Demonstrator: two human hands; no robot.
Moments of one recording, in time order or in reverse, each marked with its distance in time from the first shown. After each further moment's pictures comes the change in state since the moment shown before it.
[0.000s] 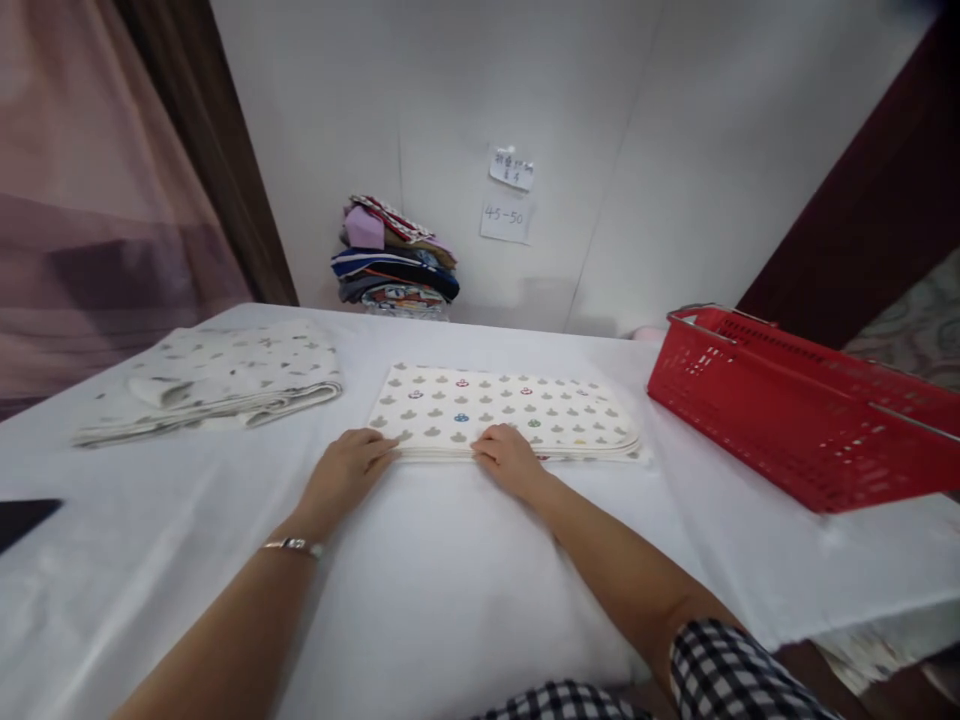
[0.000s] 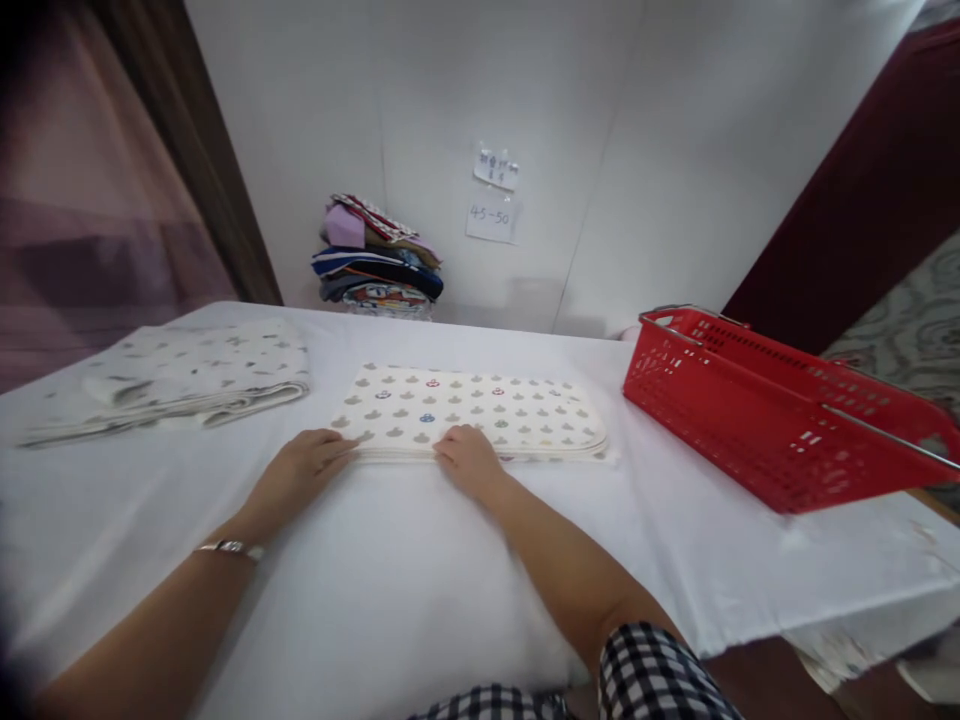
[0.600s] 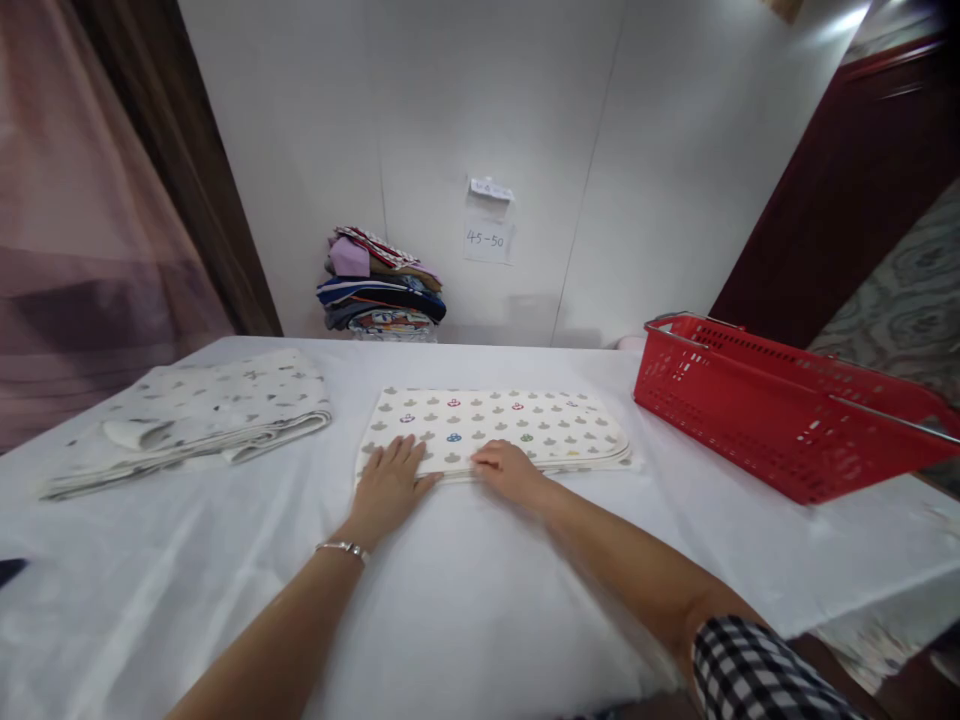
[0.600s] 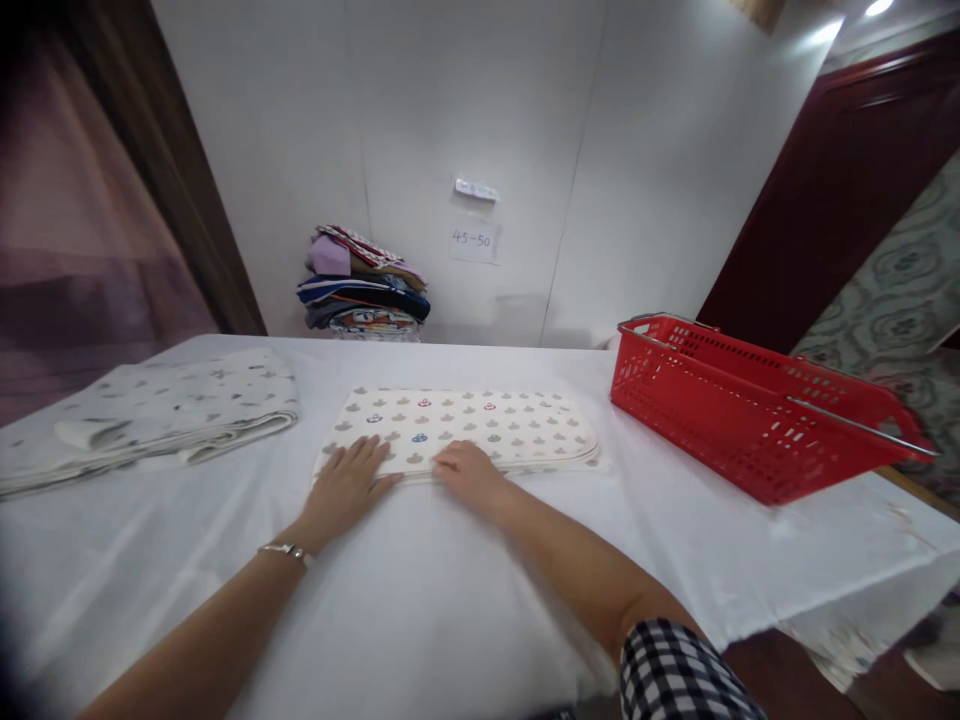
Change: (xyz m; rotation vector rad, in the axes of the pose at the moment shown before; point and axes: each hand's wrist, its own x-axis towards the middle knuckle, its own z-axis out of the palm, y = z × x) left_hand 0.025 0.036 0.045 0.244 -0.073 0.016; right_hand 0.006 -0.002 -0.013 0.216 -0.033 0.184
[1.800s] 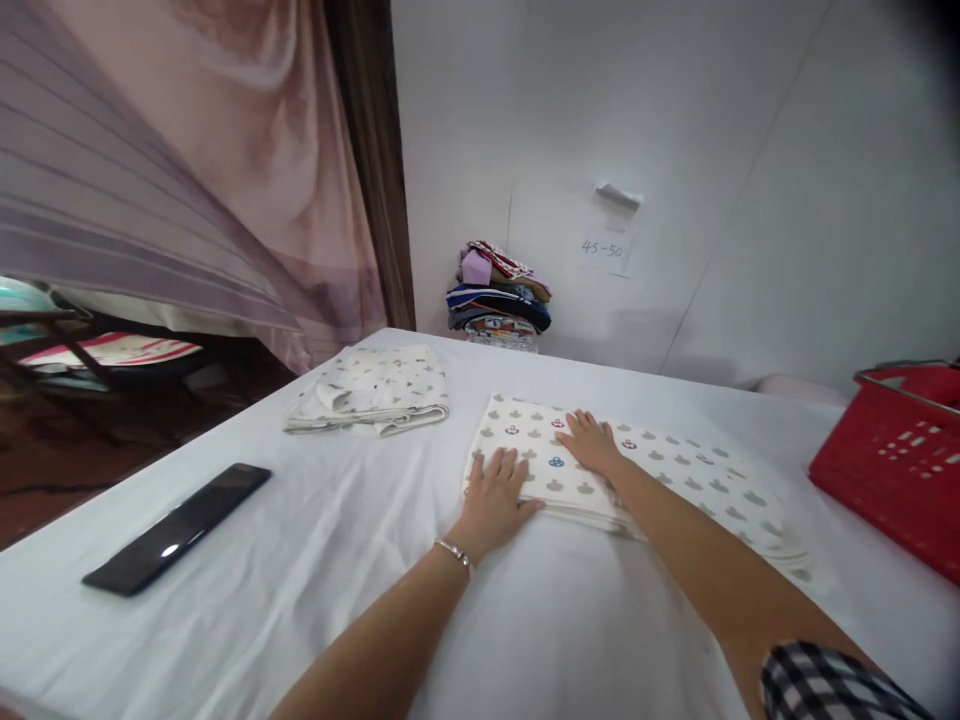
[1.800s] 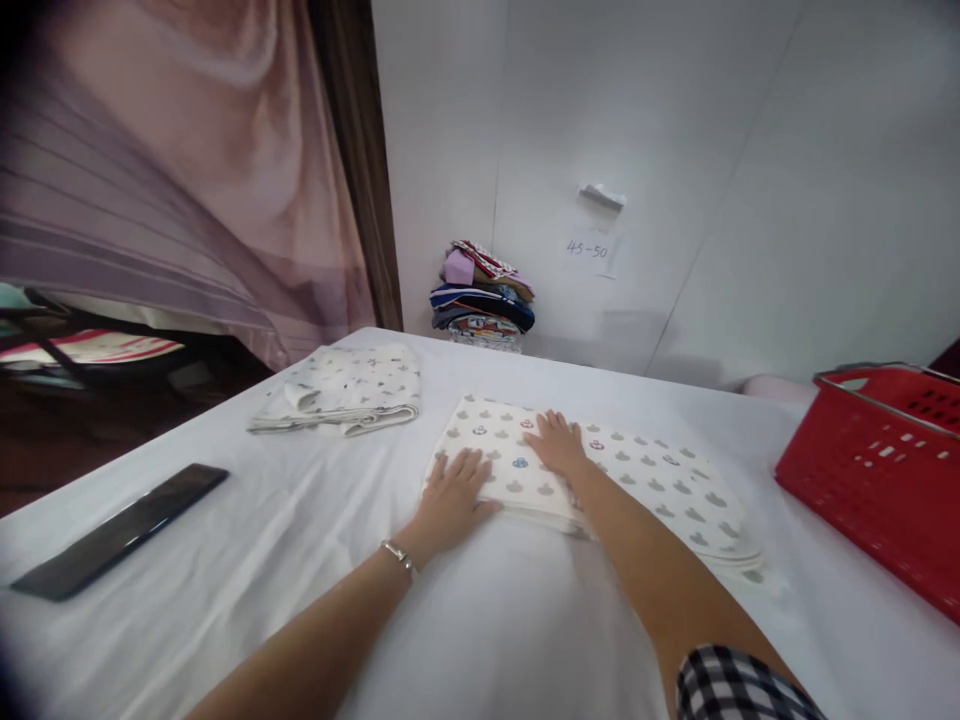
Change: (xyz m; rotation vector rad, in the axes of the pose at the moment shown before) left_hand -0.009 0.013 -0.004 -0.033 -0.062 -0.113; right_hand 0.122 0.057 0.020 -0.483 -0.329 0.332
